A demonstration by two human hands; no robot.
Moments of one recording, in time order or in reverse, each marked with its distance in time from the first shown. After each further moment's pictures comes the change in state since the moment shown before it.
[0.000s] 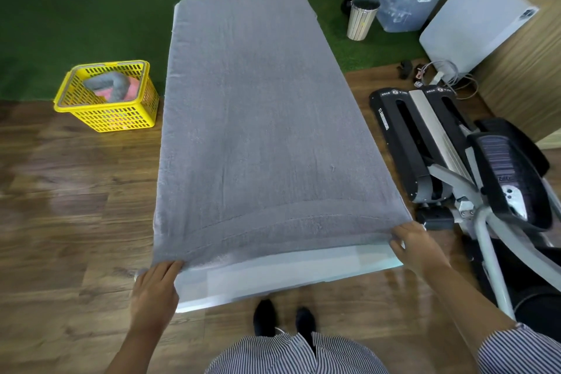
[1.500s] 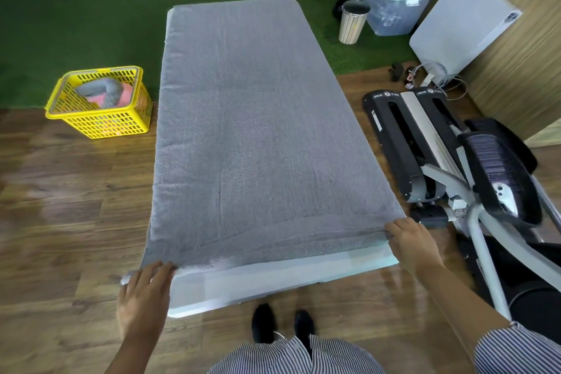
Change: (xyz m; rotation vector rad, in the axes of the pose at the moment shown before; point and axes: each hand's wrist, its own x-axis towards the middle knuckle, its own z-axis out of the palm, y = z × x) left_hand 0.000 0.013 -0.021 0.019 0.171 -0.113; right_hand -0.003 -0.005 -0.004 -0.214 0.079 -0.128
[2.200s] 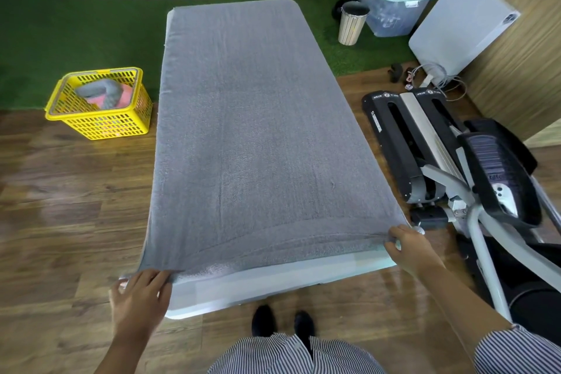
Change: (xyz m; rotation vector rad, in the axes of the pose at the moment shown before) left_hand 0.004 -0.013 -0.002 0.099 -0.080 0.049; right_hand -0.002 -0.003 -0.002 0.302 -0.203 0.263
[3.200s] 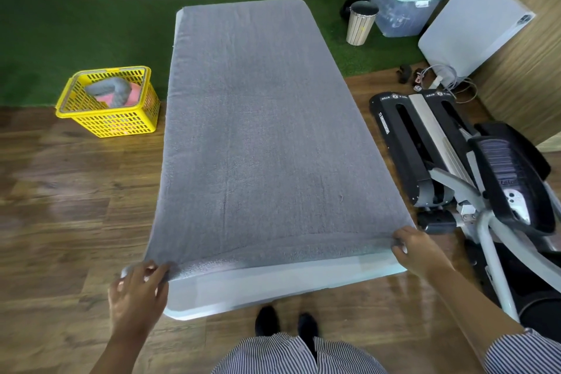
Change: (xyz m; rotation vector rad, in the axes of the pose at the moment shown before) left_hand 0.008 -0.018 0.003 0.012 0.009 -0.034; right_hand 0.011 0.000 -0.002 -0.091 -0.024 -0.061
